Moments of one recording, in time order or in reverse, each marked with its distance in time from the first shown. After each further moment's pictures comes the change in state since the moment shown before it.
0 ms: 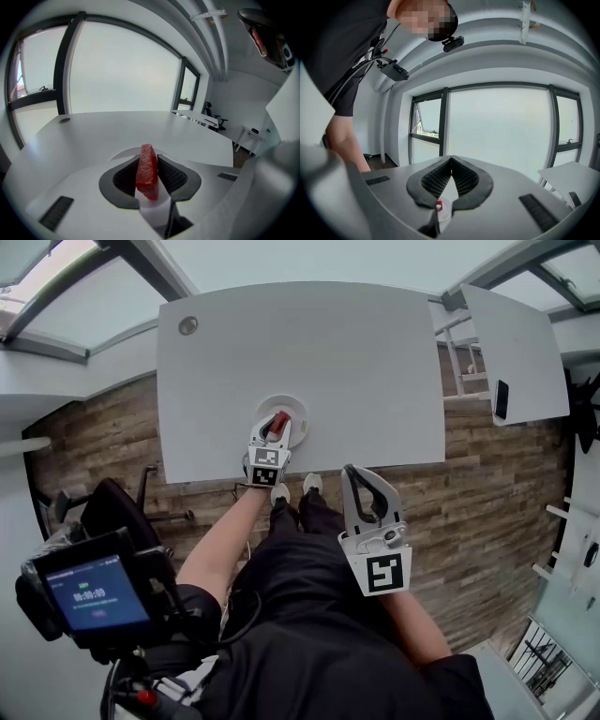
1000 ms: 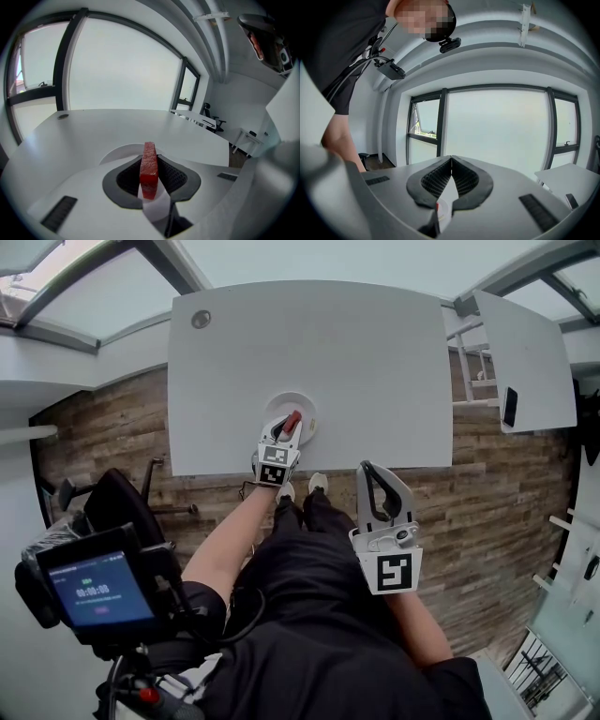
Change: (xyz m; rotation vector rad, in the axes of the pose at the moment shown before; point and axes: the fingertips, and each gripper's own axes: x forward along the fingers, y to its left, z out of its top) left arm 0.002 -0.006 -0.006 -0.031 0.019 -0.031; right arm 0.003 -0.013 0.000 -0.006 -0.003 -0.028
